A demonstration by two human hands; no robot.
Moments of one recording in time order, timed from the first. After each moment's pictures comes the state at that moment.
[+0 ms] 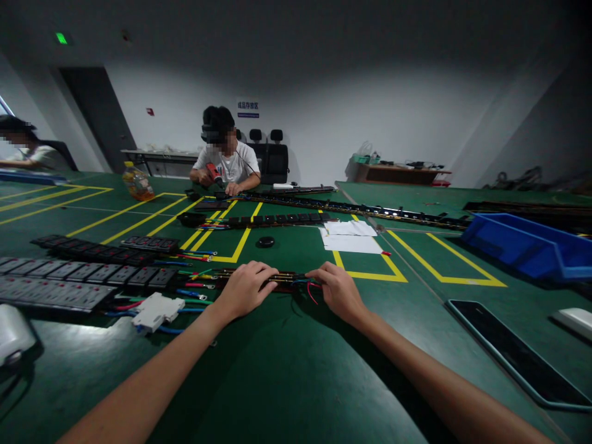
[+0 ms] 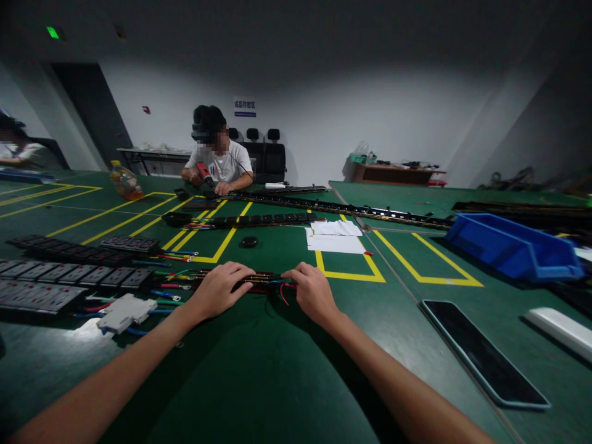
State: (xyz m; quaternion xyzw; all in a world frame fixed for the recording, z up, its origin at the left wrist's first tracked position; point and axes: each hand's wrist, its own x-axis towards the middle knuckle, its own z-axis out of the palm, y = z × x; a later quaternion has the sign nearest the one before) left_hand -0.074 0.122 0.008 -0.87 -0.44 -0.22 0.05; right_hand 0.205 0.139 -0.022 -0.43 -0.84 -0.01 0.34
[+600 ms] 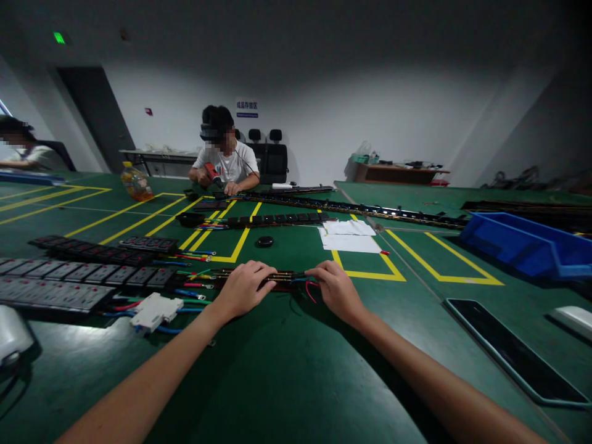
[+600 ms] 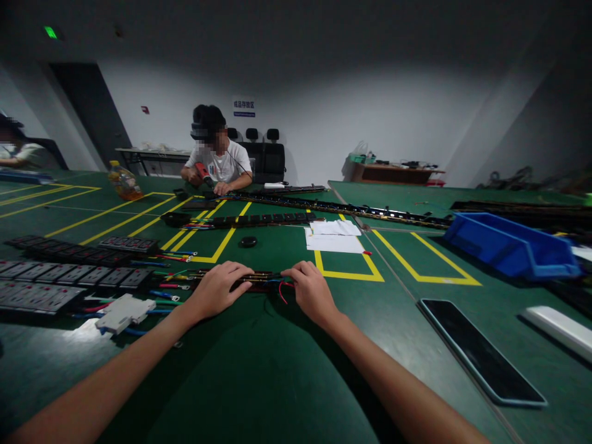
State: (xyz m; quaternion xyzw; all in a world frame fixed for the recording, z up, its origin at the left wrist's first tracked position) left_hand -0.074 0.122 0.008 -0.87 -0.44 -0.22 0.05; right_hand 0.207 0.144 -0.029 -0.39 -0.83 0.00 0.39
